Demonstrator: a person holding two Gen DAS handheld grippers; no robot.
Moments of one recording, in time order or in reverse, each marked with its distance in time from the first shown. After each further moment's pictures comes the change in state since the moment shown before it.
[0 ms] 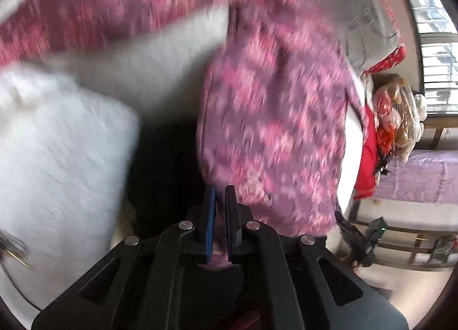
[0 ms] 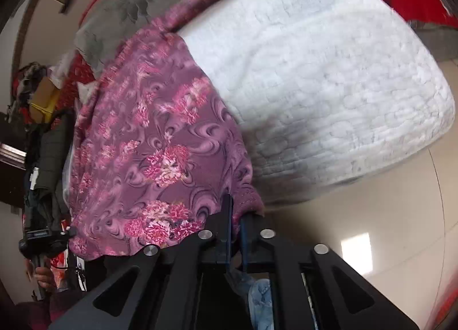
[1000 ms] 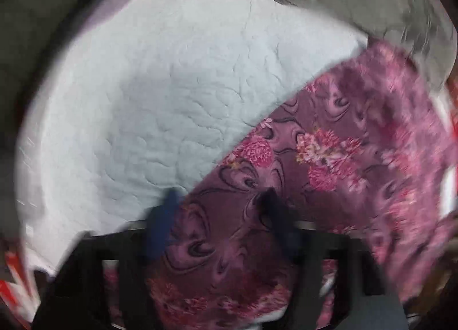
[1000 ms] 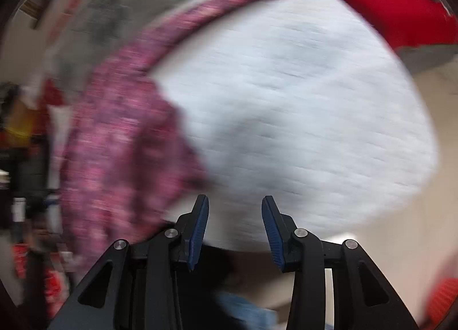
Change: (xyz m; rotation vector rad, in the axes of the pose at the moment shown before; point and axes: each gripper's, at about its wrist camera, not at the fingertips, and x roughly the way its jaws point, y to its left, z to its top) left arm 0.046 0.006 0.238 0.310 -0.147 0.547; right arm -0.005 0.021 0.084 0.048 -0.034 -0.067
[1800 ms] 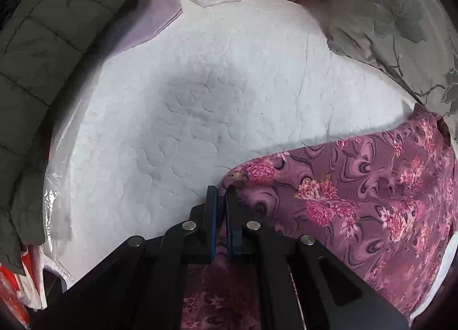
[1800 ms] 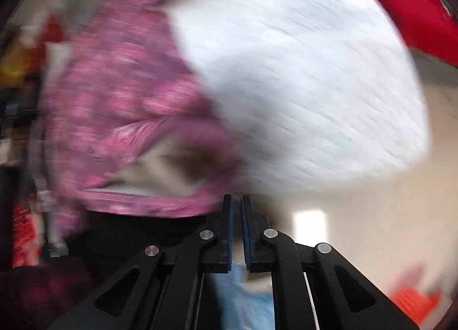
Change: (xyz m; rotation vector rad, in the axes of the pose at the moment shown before) left arm 0.003 0.033 0.061 -0.179 -0.039 0.064; right arm -0.006 -0.008 -0.034 -0.147 0.232 -0.203
